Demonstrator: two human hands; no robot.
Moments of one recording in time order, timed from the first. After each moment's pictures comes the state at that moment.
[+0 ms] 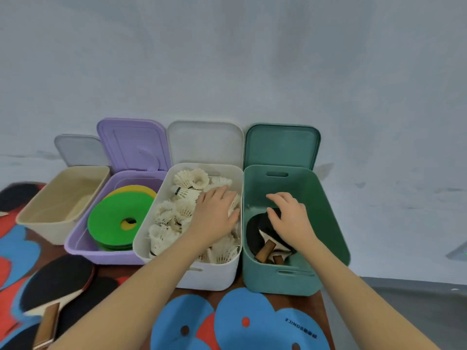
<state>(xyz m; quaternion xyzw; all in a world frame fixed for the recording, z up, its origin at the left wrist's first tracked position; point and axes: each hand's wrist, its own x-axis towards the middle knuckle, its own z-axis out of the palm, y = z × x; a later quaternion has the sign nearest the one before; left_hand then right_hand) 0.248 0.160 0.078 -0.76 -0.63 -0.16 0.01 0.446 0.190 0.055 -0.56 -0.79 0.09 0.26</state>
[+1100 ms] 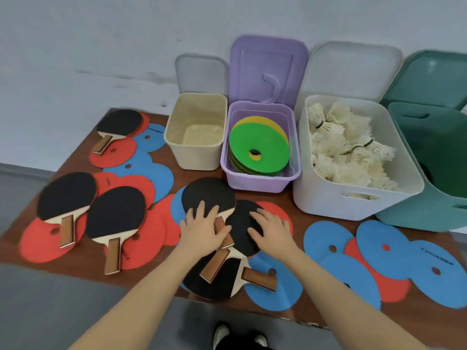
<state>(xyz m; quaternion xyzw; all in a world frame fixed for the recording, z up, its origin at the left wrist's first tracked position) -0.120 -0.051 -0.057 -0.60 -0.77 -0.01 -0.22 0.071 -0.006 -0.076 -0.54 -0.81 0.22 0.01</state>
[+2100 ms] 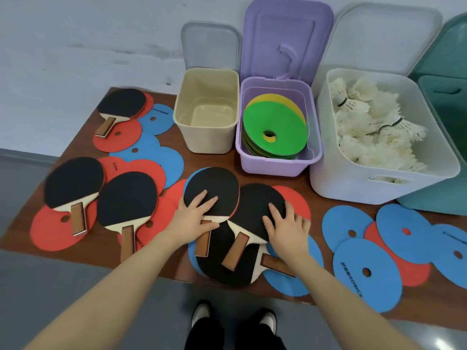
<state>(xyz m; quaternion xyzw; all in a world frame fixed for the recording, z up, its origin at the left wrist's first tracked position) -0.207 -0.053 -0.104 -0.68 -0.69 0.02 -0.26 0.048 -0.039 -0.100 -0.66 -0.75 0.10 -0.05</state>
